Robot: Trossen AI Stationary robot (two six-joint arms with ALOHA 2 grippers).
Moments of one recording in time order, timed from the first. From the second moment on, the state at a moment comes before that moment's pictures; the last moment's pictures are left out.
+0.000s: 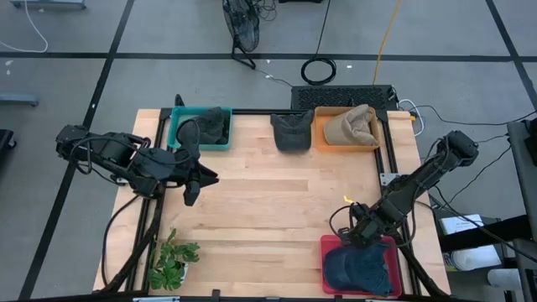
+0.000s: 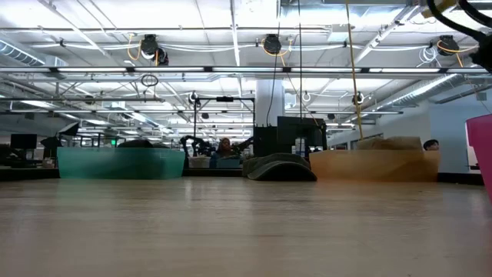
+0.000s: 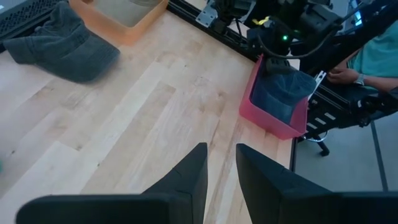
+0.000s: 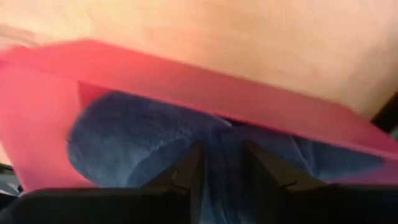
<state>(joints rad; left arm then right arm) -0.34 1.09 1.39 -0.93 -0.32 -0.74 0.71 1.28 0.82 -0.85 -0.22 2.10</state>
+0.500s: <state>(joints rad) -0.34 1.09 1.39 -0.93 -0.32 -0.74 0.85 1.25 0.82 -0.97 -0.33 2.27</state>
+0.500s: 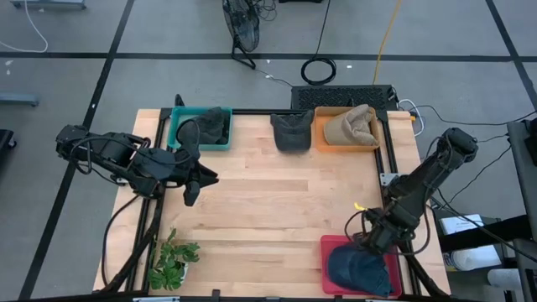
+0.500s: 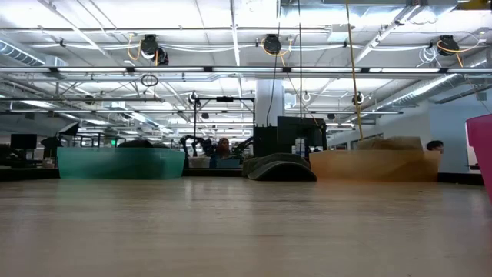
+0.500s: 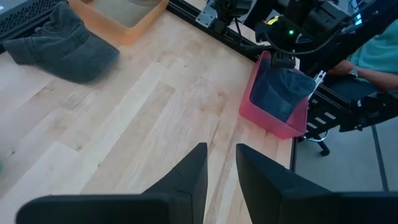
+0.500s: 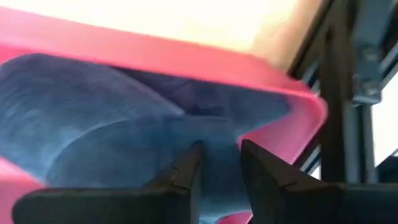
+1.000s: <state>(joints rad) -0.34 1.09 1.39 -0.93 -0.32 -0.74 0.89 1.19 0.94 -1.04 -0.26 2.26</state>
